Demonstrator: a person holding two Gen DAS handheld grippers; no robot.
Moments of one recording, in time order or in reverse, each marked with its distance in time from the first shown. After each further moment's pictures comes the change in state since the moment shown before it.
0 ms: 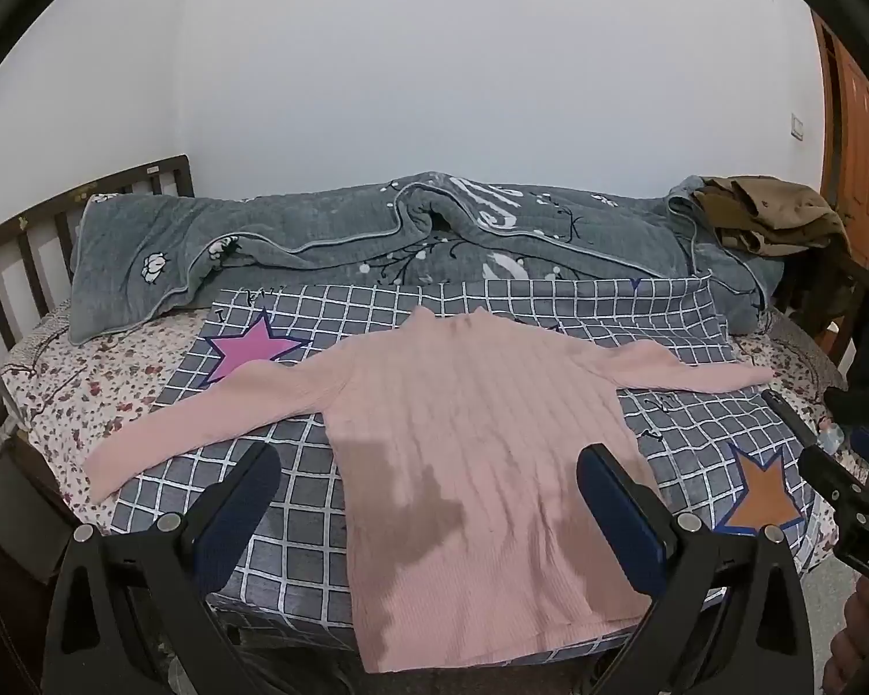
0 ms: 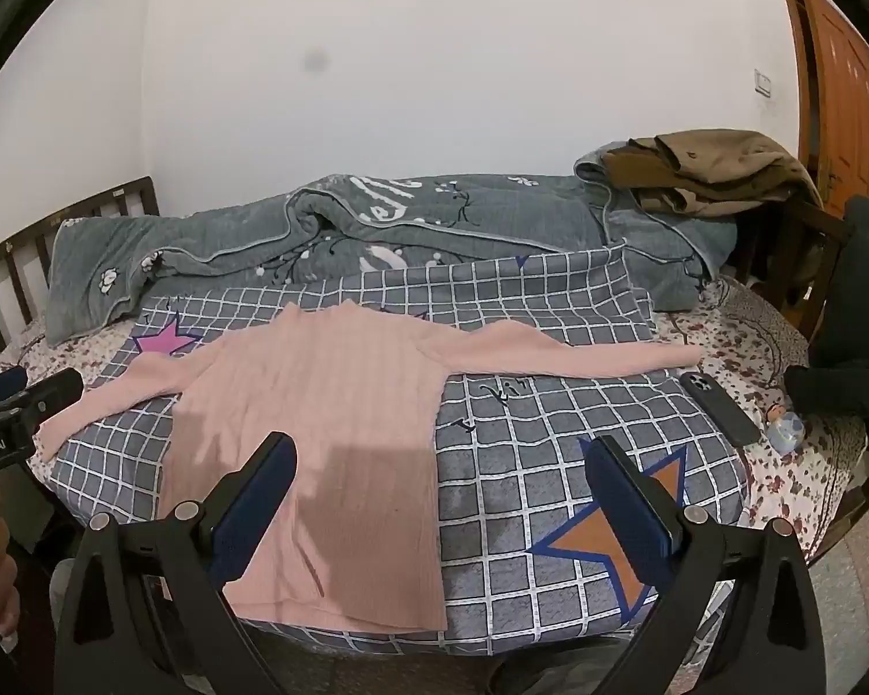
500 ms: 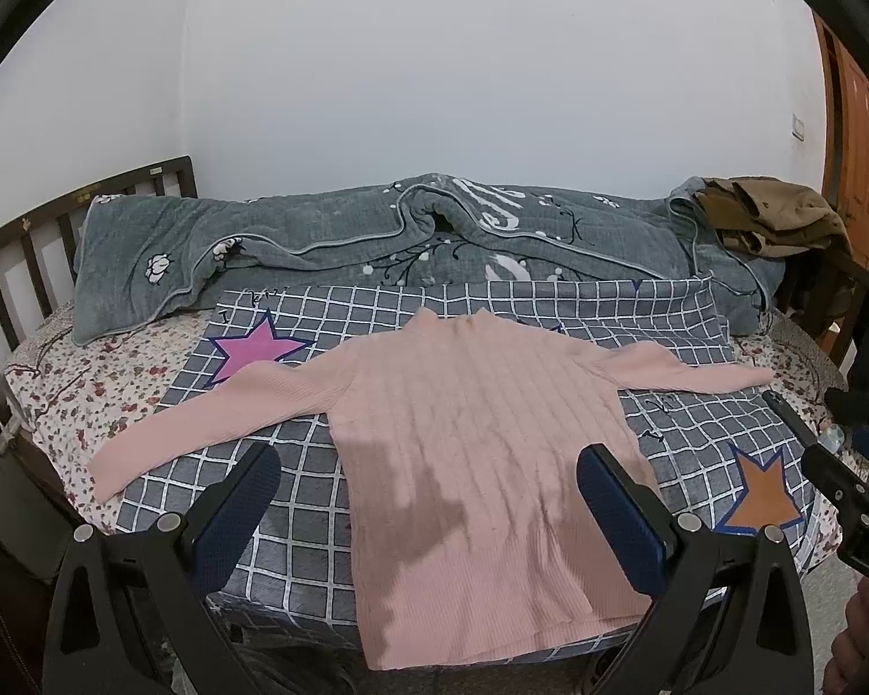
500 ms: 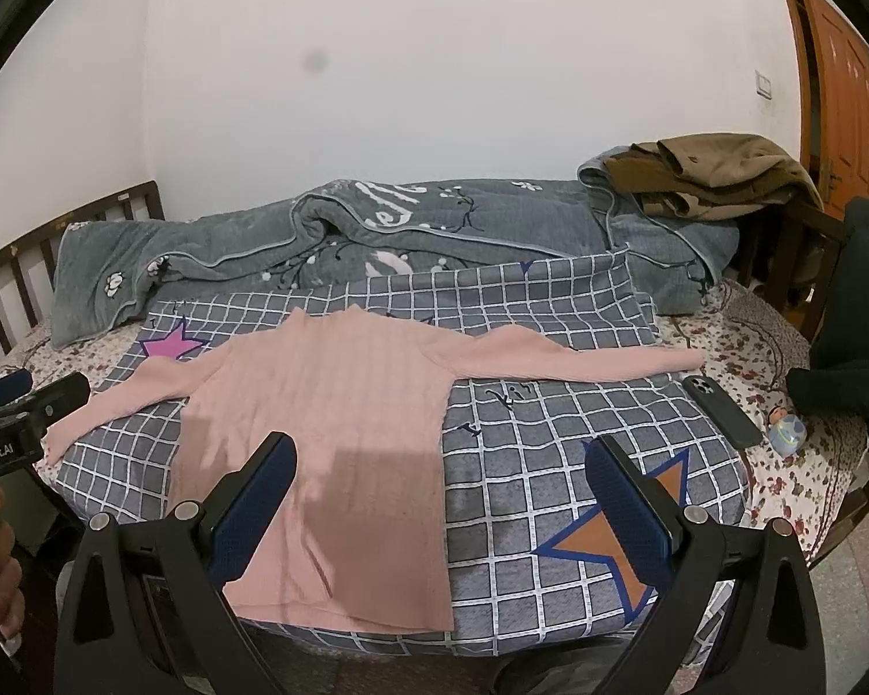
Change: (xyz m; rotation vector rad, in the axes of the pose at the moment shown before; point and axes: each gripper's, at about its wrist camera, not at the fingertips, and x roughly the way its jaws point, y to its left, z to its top) left arm -0.007 0.000 0.001 -0.001 -0.004 0.004; right arm -0.008 0.009 0.003 0.003 -0.012 0.005
